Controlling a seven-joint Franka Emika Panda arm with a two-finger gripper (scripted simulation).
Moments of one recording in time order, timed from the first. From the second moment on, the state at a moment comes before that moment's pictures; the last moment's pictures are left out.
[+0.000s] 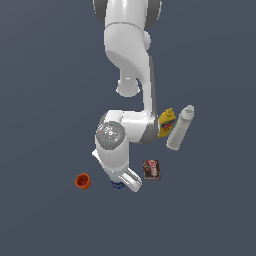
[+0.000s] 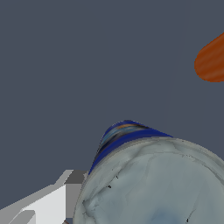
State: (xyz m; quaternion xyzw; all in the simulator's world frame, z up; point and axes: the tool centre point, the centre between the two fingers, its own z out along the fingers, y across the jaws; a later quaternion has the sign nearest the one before) arm 0.124 -0.040 0.074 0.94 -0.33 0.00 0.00
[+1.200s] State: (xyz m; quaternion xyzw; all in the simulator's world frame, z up) arm 0.058 0.019 0.193 0.94 -0.33 0.00 0.00
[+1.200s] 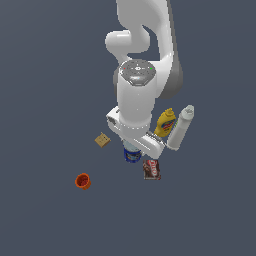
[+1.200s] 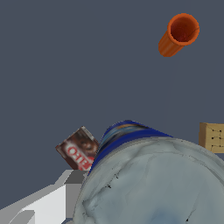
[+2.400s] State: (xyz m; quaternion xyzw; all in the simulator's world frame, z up) arm -0.031 0.108 0.380 0.94 -0.33 0.00 0.00
